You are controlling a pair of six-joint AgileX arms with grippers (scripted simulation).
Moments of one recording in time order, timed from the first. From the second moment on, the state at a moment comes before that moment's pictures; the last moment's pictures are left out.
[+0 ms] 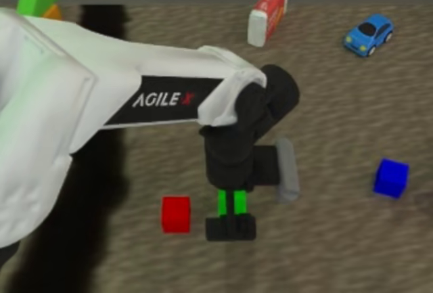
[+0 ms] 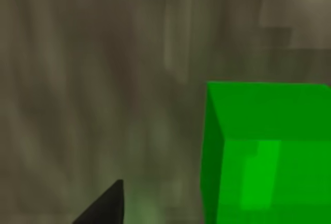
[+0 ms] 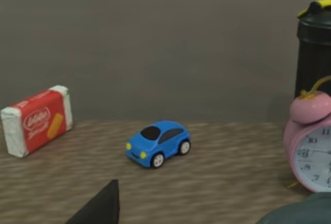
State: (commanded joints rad) left arm -0.79 2.18 1.50 -0.89 0.01 0.78; right arm 0.01 0.00 0.00 0.00 0.00 0.00
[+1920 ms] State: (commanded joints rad) left arm -0.15 0.51 0.36 -0.30 -0.01 0.20; right arm 0.17 1.50 1.01 -0.77 0.00 -0.79
